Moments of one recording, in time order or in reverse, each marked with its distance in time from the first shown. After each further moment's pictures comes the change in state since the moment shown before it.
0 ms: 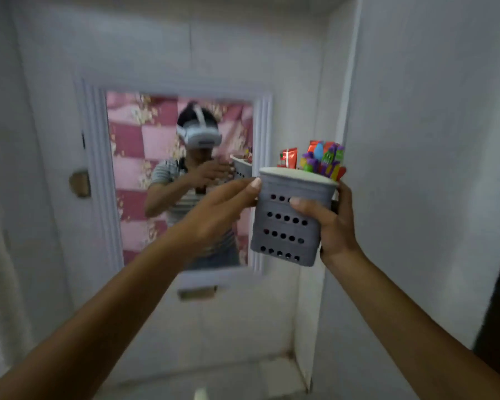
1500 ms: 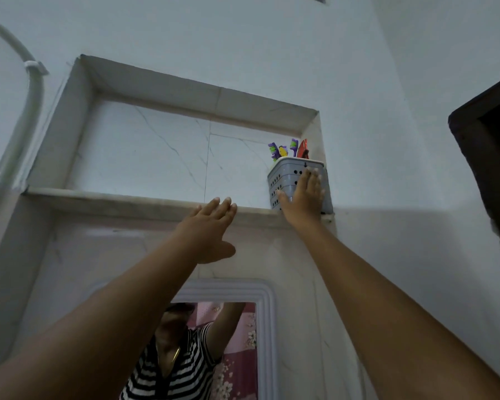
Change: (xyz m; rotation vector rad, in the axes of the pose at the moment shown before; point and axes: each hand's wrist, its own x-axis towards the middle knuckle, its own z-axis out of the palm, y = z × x) left_hand 0.183 0.147 -0.166 1.445 0.237 0.228; right_hand 0.275 -0.233 0.151 -0.995 0.366 -0.680
